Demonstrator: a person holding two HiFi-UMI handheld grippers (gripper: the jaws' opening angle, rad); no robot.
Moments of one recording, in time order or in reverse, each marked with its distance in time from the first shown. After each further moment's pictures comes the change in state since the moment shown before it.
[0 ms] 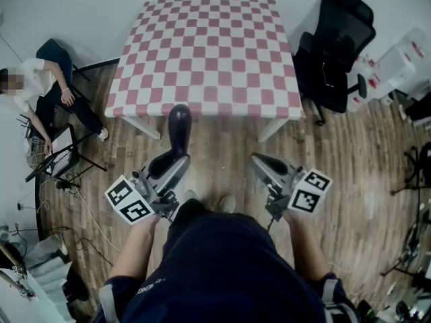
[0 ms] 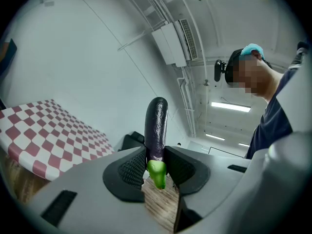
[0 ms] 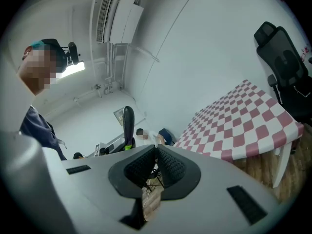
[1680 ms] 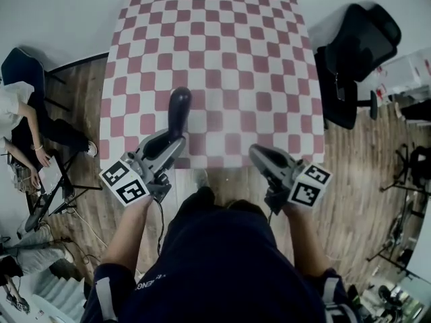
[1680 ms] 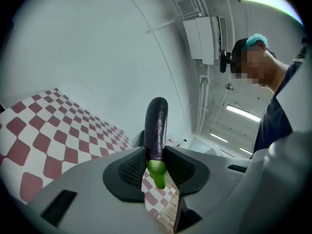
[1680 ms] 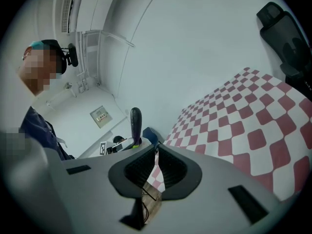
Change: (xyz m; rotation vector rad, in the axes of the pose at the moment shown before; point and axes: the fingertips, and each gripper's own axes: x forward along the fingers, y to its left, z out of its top) left arm 0.105 0.353 0.092 -0.126 0.142 0.014; right arm 0.260 -0.184 0.113 0.118 0.095 -0.139
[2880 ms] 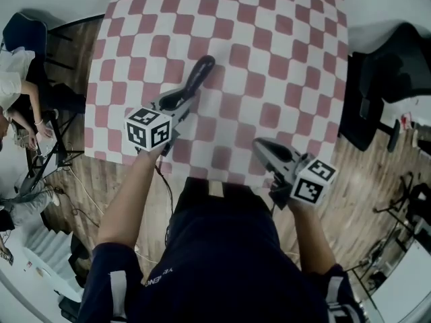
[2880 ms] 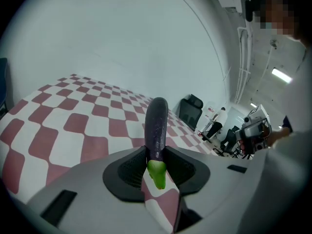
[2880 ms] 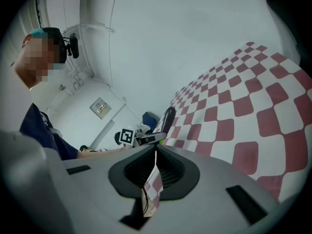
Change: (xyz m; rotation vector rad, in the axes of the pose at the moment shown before) left arm 0.141 0.217 -0.068 0.030 0.361 0.416; right arm 0.059 -0.148 0.042 0.071 0.254 0.073
